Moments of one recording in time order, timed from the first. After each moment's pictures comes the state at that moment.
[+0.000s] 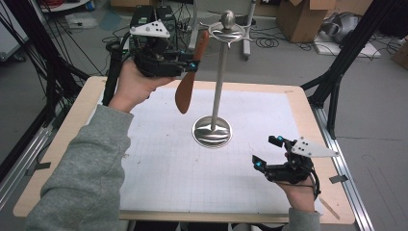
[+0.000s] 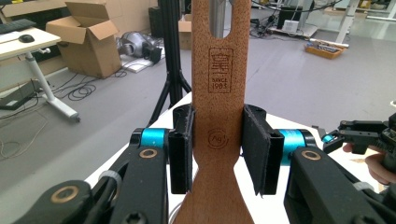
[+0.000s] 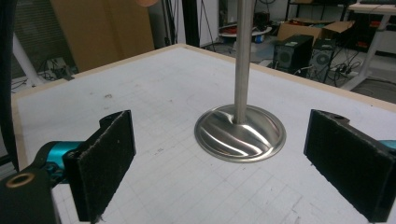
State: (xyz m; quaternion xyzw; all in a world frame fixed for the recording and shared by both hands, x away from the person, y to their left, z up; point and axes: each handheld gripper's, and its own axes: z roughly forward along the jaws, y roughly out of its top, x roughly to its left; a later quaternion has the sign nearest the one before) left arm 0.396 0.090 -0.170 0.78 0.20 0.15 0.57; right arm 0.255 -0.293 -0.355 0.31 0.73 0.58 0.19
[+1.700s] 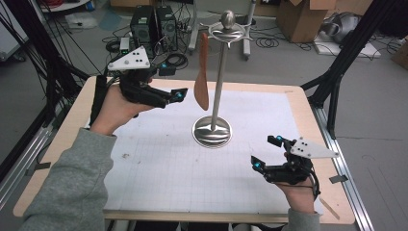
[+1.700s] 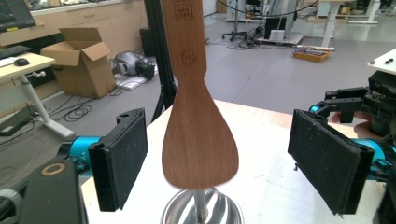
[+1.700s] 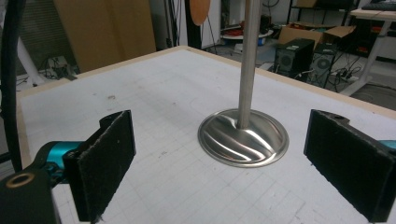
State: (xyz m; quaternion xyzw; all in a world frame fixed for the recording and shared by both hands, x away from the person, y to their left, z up) left arm 0.364 0.125 -0.213 0.76 0.16 0.17 0.61; right arm 0.251 -0.288 -0.349 0.30 0.73 0.58 0.20
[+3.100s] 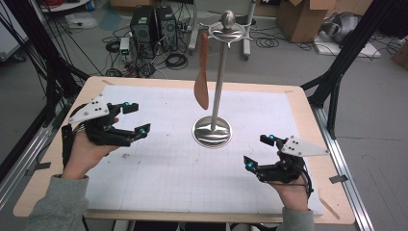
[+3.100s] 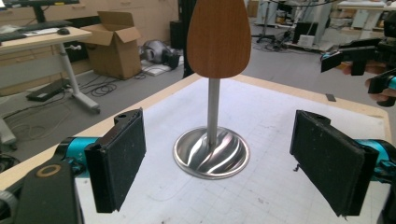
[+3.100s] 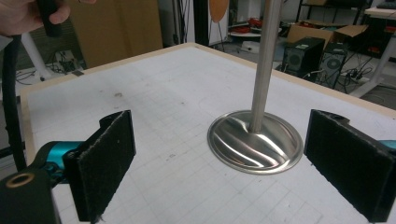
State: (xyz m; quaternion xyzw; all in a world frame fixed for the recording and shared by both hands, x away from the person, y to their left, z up) left arm 0.308 0.211 -0.304 0.74 0.23 0.20 0.60; right arm 0.256 -0.272 -0.350 0.29 0.74 0.57 0.19
